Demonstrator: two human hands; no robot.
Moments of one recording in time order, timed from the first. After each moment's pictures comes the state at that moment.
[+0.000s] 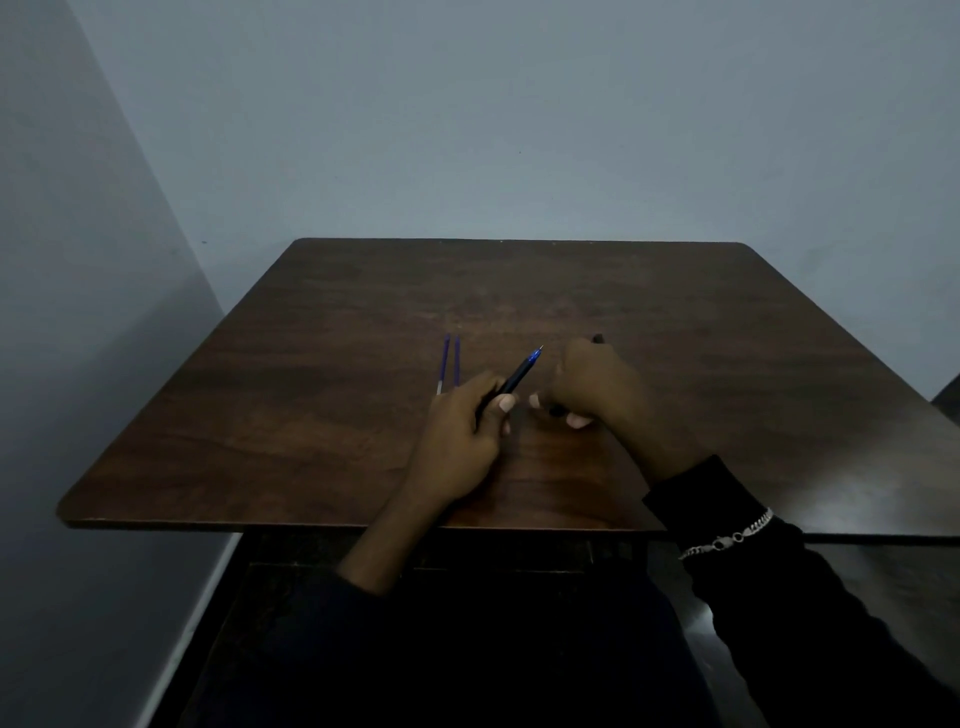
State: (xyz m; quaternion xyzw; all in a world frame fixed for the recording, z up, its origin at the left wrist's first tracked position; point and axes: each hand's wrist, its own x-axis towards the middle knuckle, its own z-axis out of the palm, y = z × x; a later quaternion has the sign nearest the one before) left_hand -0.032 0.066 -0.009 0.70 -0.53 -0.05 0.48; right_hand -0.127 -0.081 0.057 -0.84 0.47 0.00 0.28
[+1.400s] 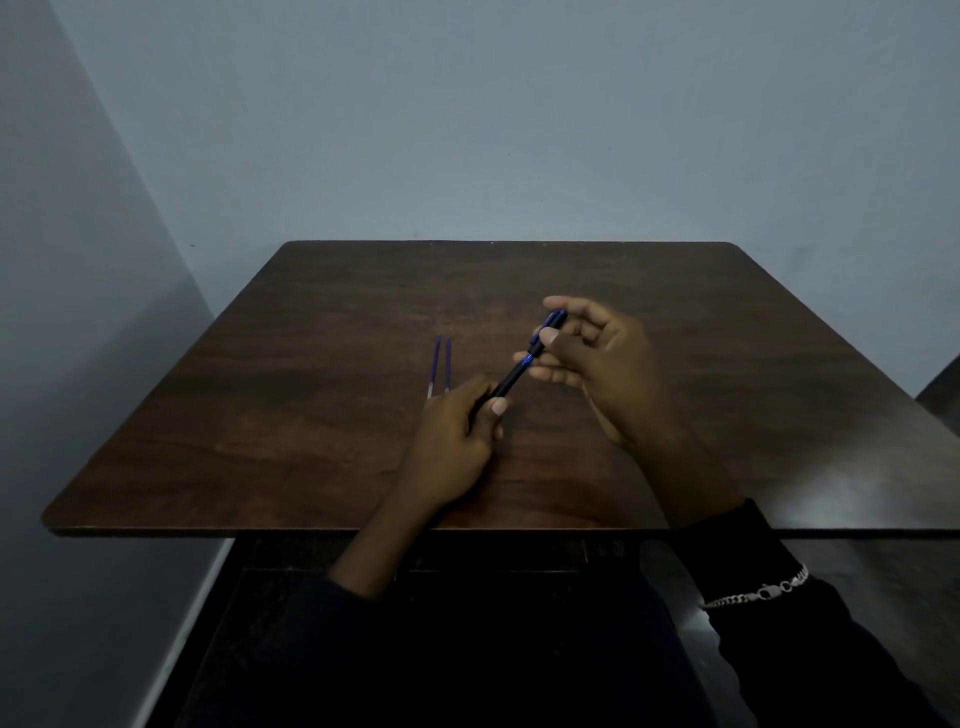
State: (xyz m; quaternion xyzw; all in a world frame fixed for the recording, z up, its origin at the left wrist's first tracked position) left_hand -0.035 0.067 -0.006 0.70 -0.52 -0.07 0.48; right_hand -0.161 -0.069 0.048 -0.63 0.19 -0.38 0.65
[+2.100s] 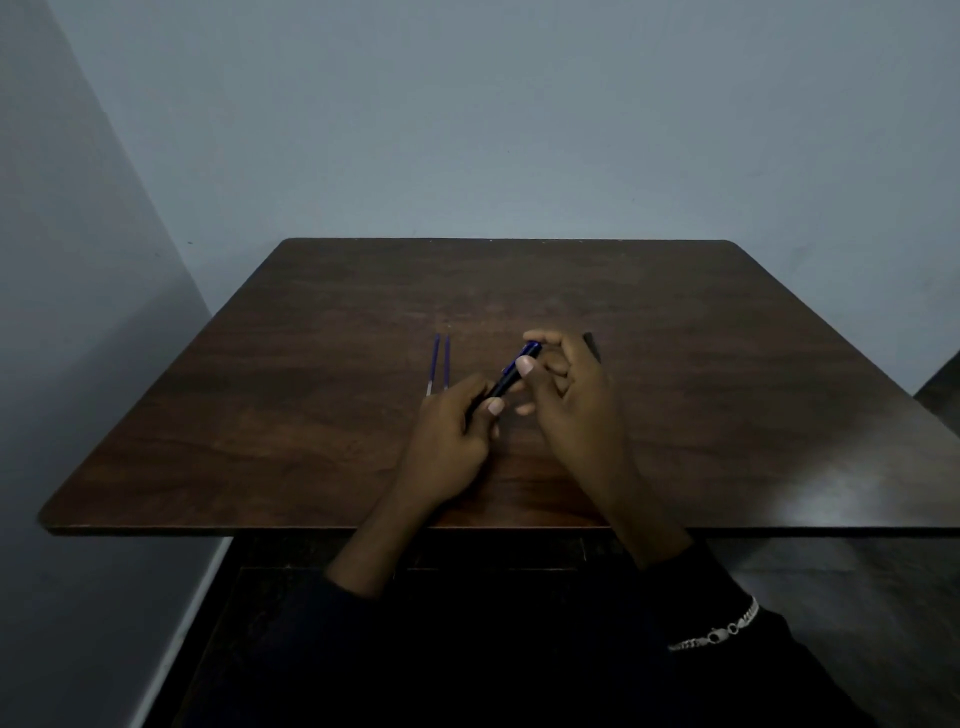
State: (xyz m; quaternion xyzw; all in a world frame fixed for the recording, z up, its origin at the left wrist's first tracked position) left_hand -0.036 0.070 -0.001 0.70 -0.52 -0.06 0.48; right_hand -0.151 -0.039 0.008 -0.72 0.22 -0.44 0.49
